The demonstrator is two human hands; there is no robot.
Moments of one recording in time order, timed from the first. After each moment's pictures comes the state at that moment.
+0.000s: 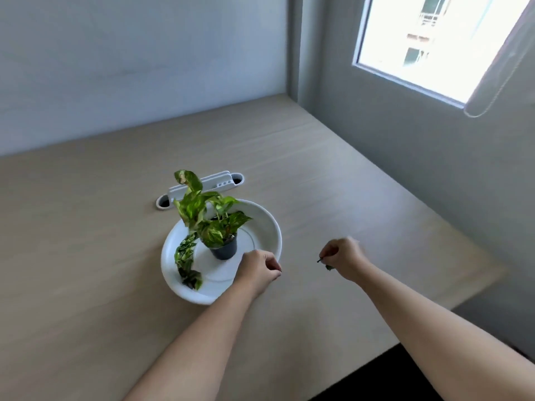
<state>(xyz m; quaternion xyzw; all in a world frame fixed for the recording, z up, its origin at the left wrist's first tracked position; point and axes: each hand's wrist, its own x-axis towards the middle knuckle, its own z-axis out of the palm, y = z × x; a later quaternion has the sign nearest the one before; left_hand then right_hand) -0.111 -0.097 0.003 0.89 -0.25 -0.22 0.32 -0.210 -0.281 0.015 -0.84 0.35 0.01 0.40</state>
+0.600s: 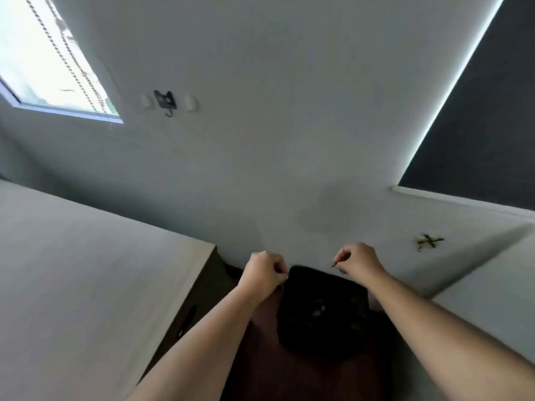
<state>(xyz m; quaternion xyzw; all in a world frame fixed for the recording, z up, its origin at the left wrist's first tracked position) -0.511 -0.496 -0.008 0.70 -0.62 -0.31 0.17 -0.723 -0.548 -0.013 -0.61 0.70 -0.13 0.36</state>
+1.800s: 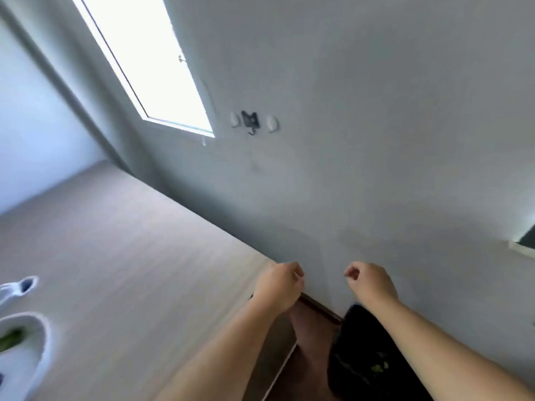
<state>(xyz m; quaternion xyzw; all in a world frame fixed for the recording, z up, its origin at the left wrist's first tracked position) -0.448 -0.489 0.029 0.81 -0.51 -0.24 0.14 -0.612 -0.583 -0.010 -0.73 0.60 -0.10 0.32</state>
